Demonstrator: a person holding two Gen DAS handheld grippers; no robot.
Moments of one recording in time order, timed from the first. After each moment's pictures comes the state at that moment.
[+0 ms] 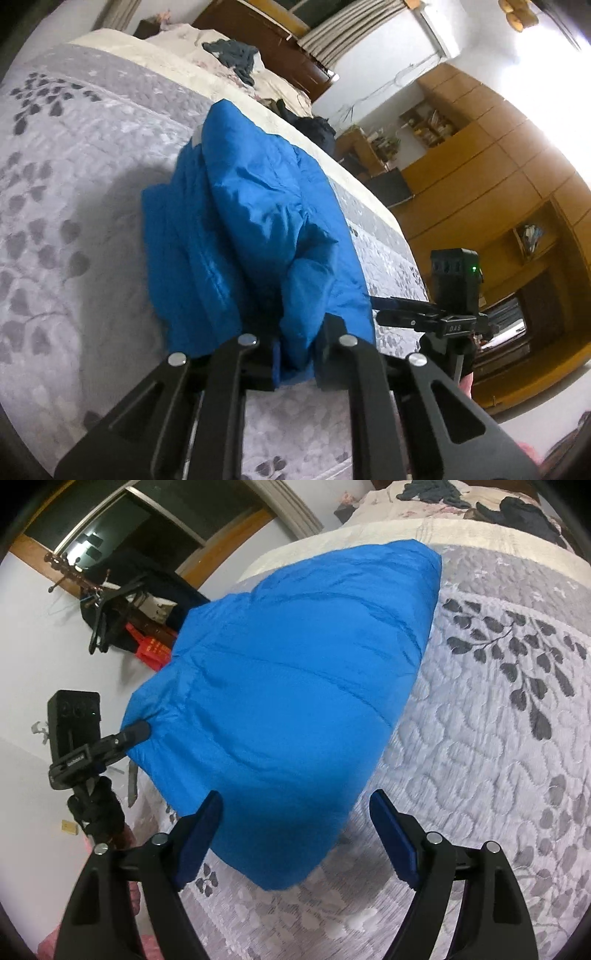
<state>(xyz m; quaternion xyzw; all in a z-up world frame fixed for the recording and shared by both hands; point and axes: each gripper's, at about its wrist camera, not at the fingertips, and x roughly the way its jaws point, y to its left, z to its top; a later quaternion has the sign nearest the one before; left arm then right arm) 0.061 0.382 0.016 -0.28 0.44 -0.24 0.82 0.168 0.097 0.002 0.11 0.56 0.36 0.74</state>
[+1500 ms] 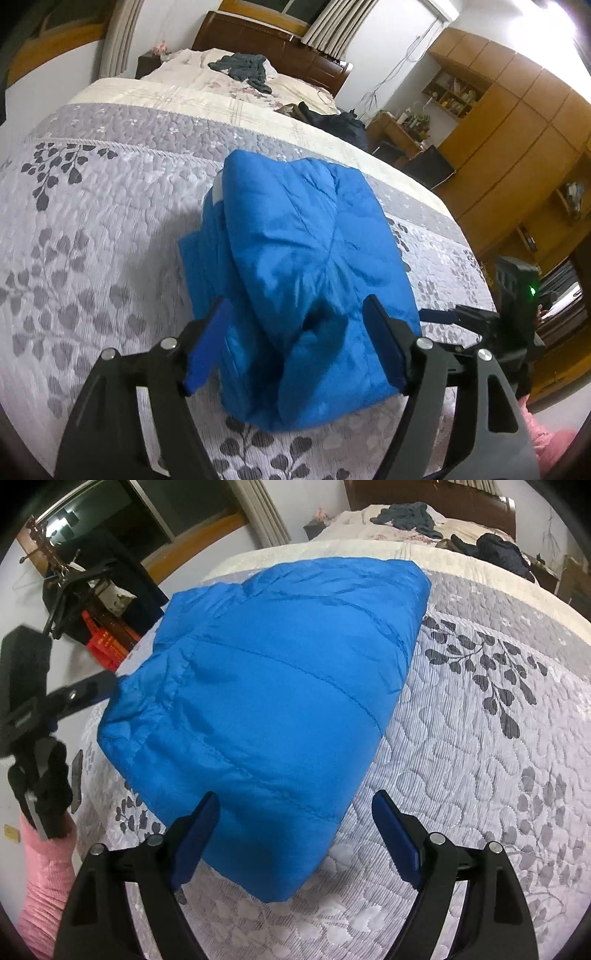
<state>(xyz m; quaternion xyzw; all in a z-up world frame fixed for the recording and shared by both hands) 0.099 0.365 0.048 -0.16 0.46 -0.19 0.85 0.139 0.140 0.010 0.02 0.54 0.26 0.80</state>
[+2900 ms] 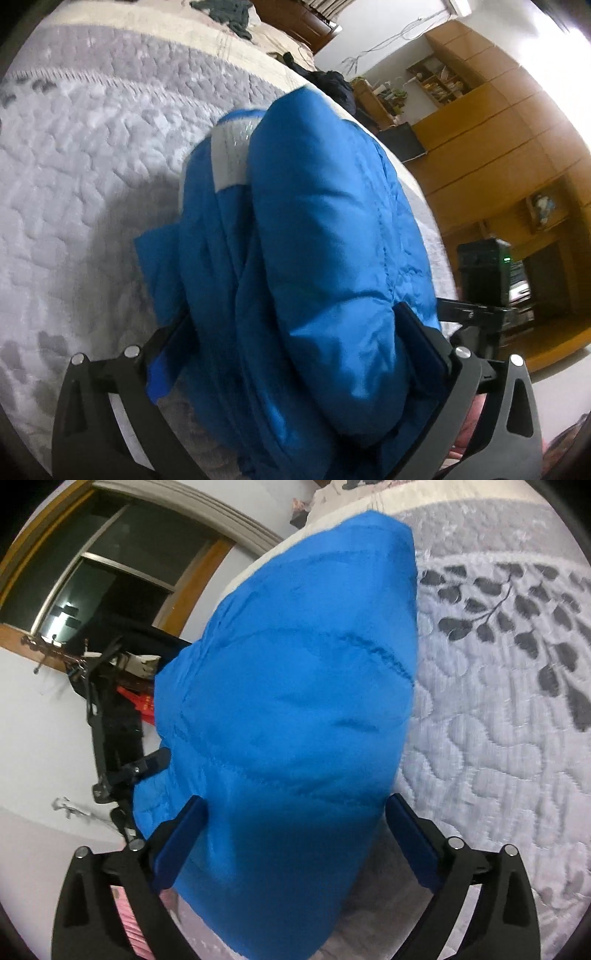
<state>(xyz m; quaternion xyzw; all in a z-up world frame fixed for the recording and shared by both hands) 0.183 0.383 -0.042 -0.25 0.53 -0.29 0.76 0.219 0.113 -0.044 0.25 0.57 0.32 0.72</state>
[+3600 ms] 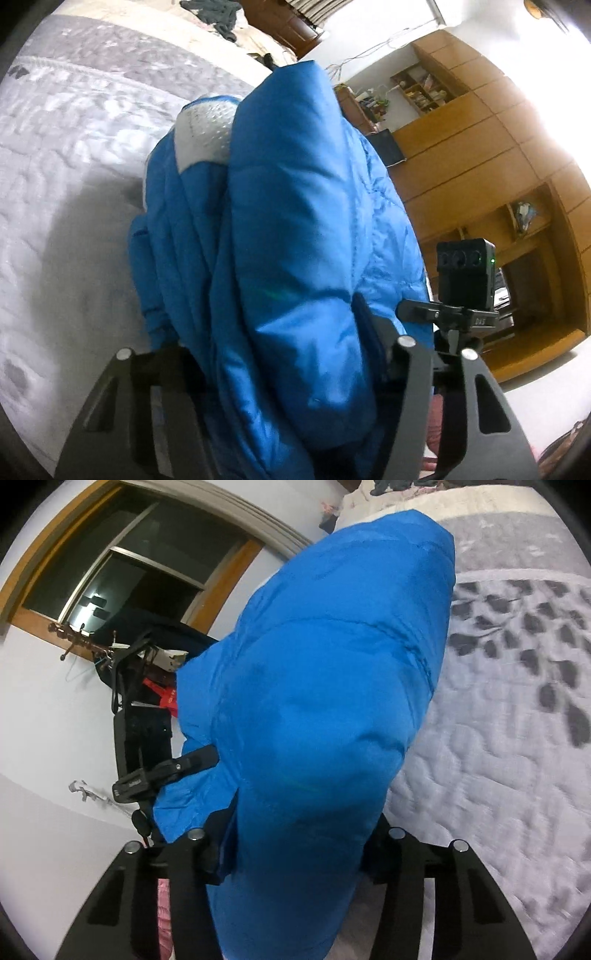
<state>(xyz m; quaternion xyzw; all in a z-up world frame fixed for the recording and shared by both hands) 0.168 0.320 -0.036 -0.27 0.50 -0.31 0.76 0.218 0.091 -0.024 0.25 0.54 0.37 0.72</state>
